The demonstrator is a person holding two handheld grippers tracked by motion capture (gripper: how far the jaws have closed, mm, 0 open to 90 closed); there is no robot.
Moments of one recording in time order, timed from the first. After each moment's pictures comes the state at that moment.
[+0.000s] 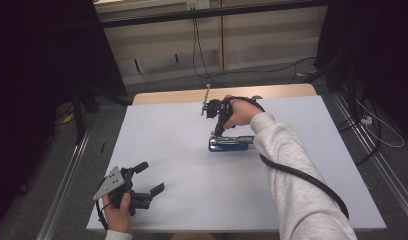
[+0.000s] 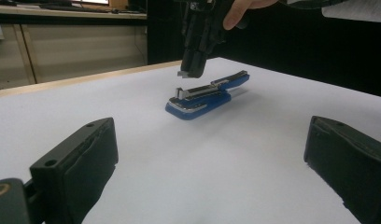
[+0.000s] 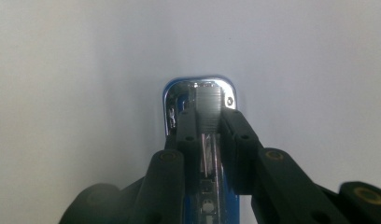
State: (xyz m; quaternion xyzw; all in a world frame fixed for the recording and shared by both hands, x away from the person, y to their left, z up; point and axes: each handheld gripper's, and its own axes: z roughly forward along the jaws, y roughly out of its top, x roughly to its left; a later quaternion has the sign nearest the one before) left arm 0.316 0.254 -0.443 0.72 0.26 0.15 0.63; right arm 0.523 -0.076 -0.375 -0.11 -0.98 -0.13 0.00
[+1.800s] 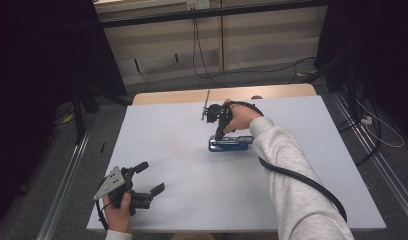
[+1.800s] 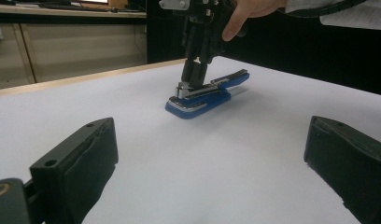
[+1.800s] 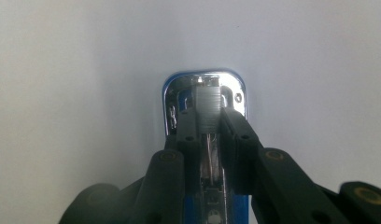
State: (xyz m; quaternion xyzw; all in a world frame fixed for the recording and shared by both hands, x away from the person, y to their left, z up) left arm 0.317 0.254 -0.443 0.72 0.26 0.15 0.63; right arm 0.522 -0.074 -0.393 -0.11 -0.99 -0.12 0.01
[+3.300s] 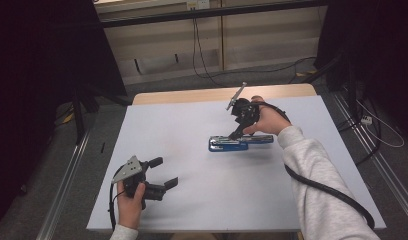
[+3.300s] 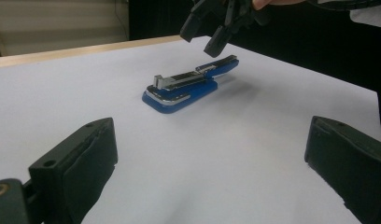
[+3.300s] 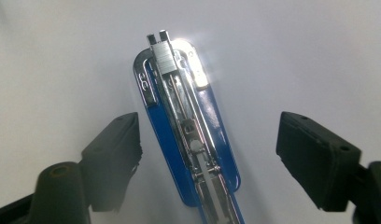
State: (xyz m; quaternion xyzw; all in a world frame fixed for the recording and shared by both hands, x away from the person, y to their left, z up) left arm 0.340 0.214 -0.435 0.75 0.27 0.10 0.60; right arm 0.498 -0.152 -0.381 -0.24 -0.94 -0.24 -0.05
